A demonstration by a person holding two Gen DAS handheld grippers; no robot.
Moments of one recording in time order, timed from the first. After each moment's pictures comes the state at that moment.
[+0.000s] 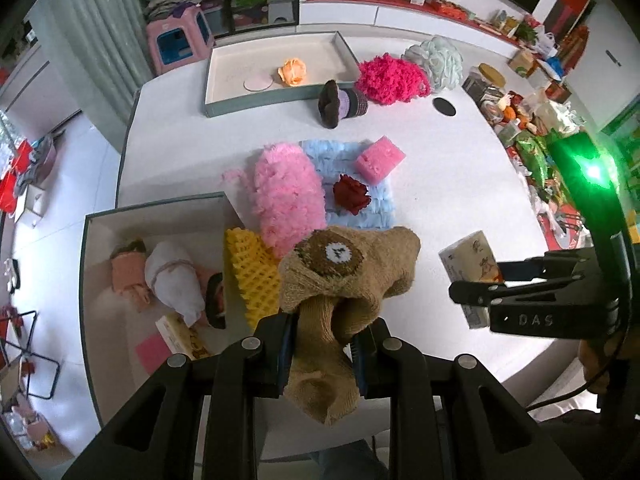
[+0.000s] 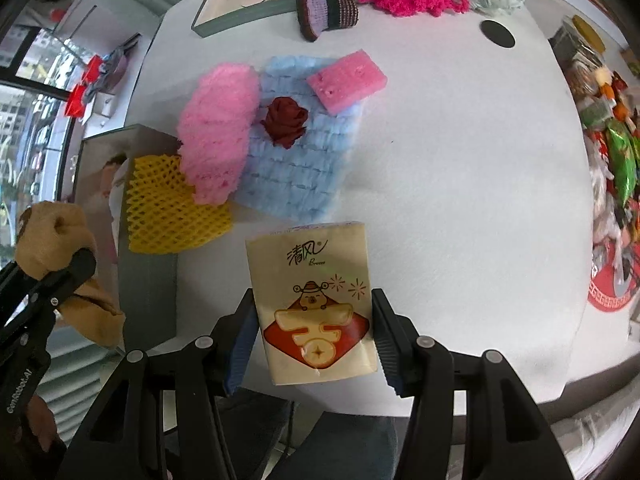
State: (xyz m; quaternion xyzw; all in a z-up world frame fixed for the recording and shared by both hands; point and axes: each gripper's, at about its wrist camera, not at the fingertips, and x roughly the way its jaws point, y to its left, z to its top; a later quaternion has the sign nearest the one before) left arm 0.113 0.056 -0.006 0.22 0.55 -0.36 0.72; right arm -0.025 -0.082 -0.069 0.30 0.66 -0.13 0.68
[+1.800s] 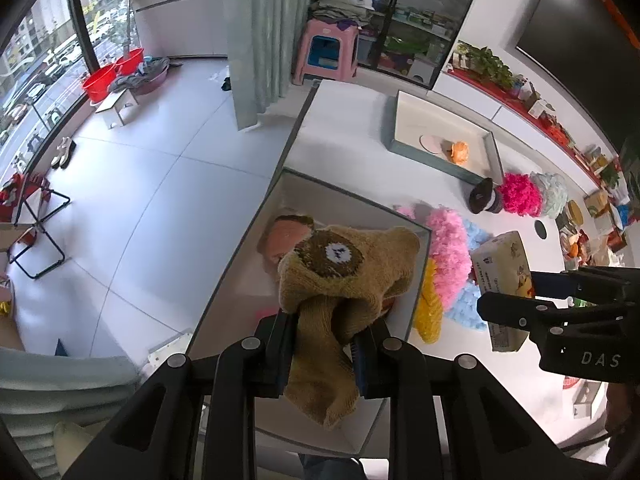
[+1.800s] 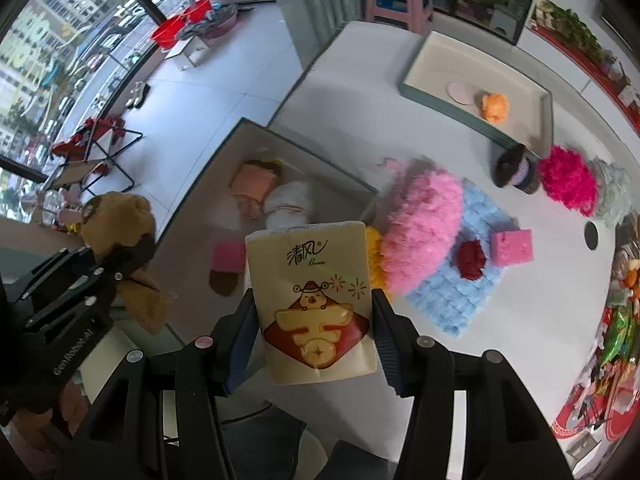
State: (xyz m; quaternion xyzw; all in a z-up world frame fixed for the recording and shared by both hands) left arm 0.190 0.223 0.015 0.05 0.55 -0.19 0.81; right arm 0.114 0.068 0.033 0.13 0.63 0.02 0.76
